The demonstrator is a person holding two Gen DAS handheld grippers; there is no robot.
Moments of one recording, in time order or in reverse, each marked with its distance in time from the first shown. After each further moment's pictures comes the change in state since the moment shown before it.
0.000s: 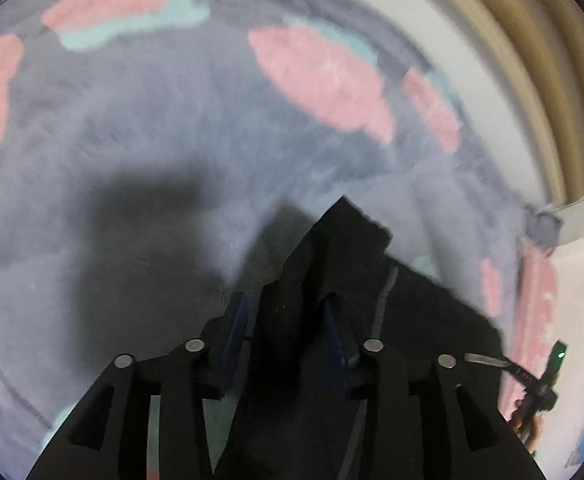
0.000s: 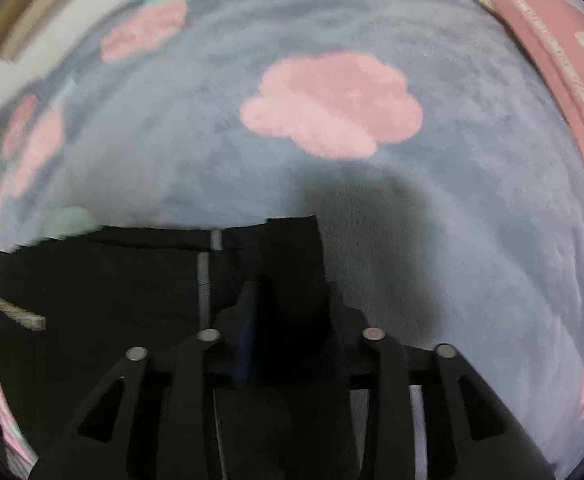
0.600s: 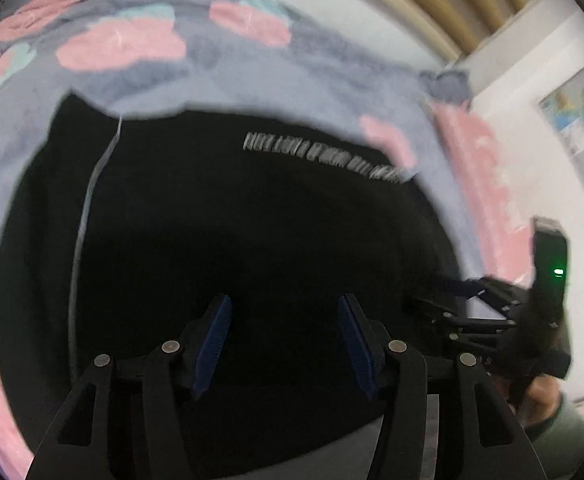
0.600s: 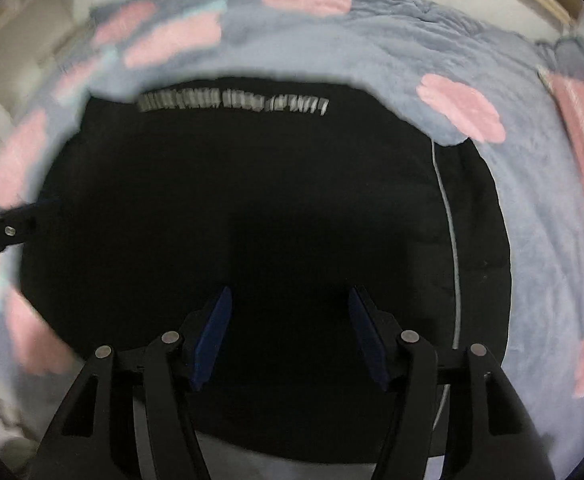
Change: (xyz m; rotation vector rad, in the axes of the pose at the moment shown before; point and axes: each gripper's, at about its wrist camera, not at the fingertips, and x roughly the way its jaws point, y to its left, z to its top) left arm 0.008 -0.142 -0.167 0.432 0.134 -0.099; right arm -0.021 0.158 -0.163 -0.362 0.044 -0.051
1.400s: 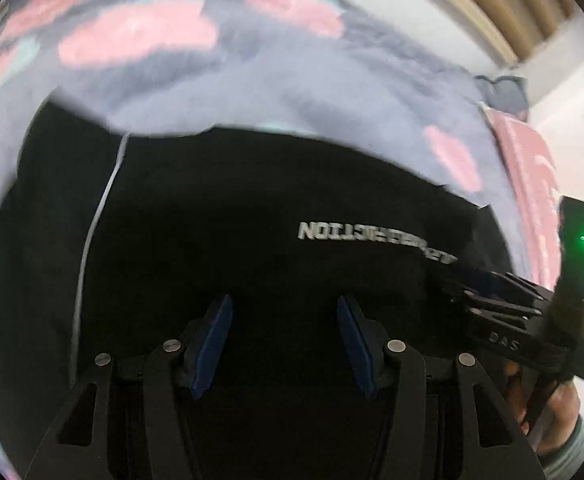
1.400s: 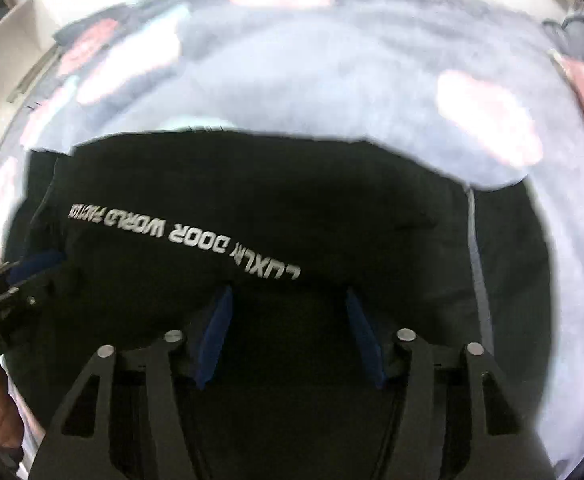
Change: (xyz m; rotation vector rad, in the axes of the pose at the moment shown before) left arm 0.067 0.034 0.065 -0.085 0.023 0.116; right arm 0.052 -0.021 0.065 0.131 -0.022 0.050
